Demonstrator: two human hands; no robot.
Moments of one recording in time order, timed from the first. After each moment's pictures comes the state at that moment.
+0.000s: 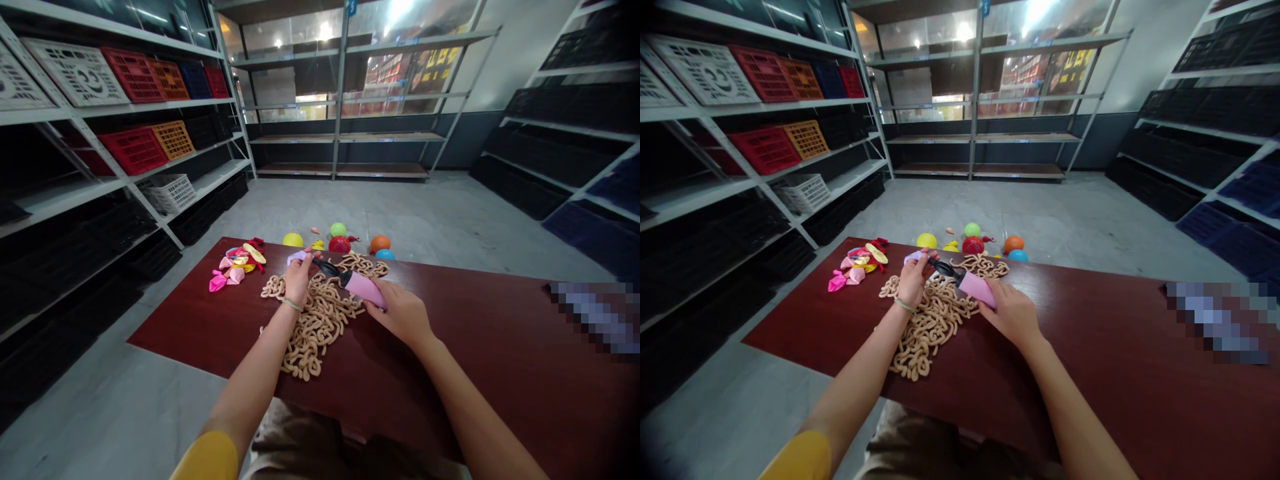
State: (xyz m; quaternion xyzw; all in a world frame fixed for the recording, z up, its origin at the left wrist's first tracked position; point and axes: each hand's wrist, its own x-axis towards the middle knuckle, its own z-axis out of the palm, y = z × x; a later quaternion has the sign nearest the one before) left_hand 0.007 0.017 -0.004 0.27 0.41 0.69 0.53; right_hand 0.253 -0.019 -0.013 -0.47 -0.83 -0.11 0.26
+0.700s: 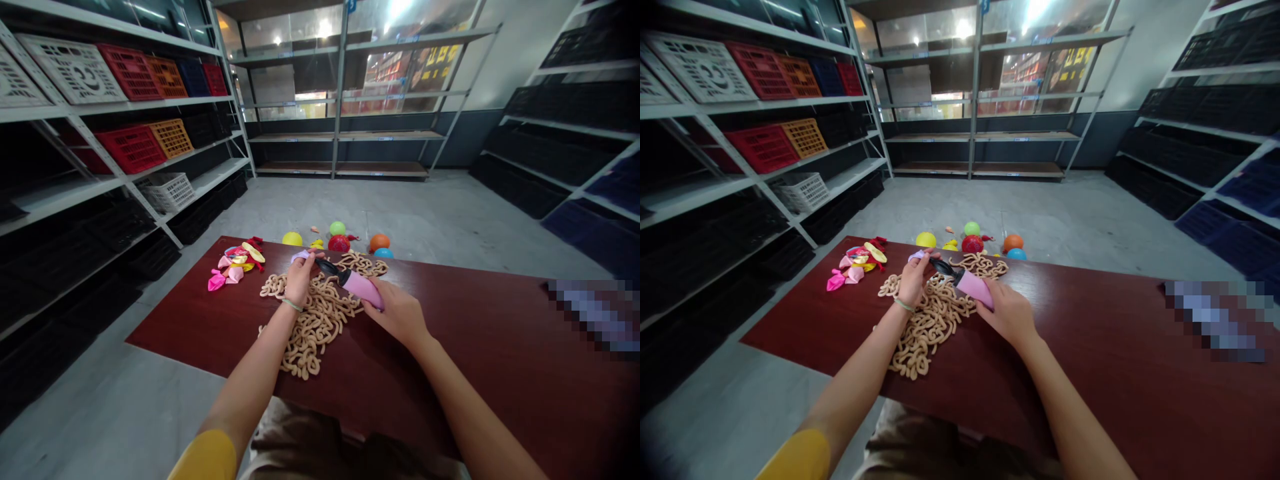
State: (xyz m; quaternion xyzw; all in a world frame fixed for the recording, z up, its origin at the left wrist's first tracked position) left_hand 0.010 0.012 -0.003 0.30 0.40 0.68 0.54; right_hand 0.248 -0.021 -0.017 -0.49 -0.83 -0.06 0.27
